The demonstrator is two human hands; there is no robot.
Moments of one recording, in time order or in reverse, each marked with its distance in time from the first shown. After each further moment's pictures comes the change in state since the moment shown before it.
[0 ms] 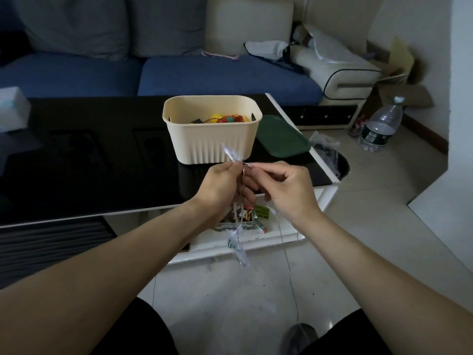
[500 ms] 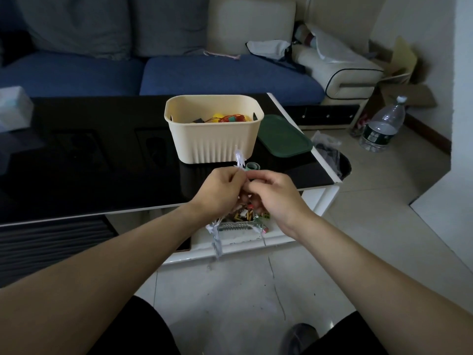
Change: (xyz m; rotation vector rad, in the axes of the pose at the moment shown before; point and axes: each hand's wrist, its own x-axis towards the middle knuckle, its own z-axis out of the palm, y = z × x) left_hand 0.000 -0.006 -0.012 0.488 0.016 0.138; right_hand -0.006 -0.014 0.018 0.156 -0.158 0.498
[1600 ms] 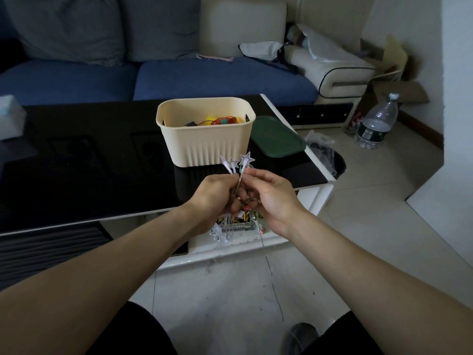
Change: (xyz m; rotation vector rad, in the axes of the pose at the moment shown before) left_hand 0.006 -0.008 0.006 -0.360 -0.109 -0.188; right_hand 0.005 0.003 0.000 0.367 0.110 0.067
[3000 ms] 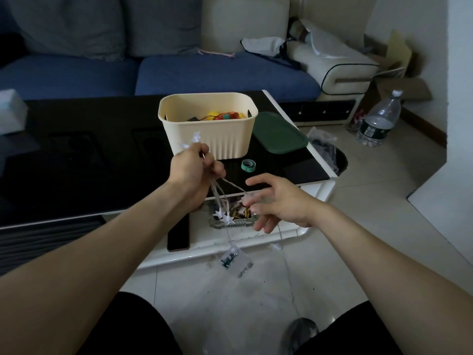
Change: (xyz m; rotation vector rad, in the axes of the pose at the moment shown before) left_hand 0.002 0.035 -0.019 -0.548 0.319 0.078; right_hand 0.010 -0.003 -0.048 -0.572 -0.447 0.119
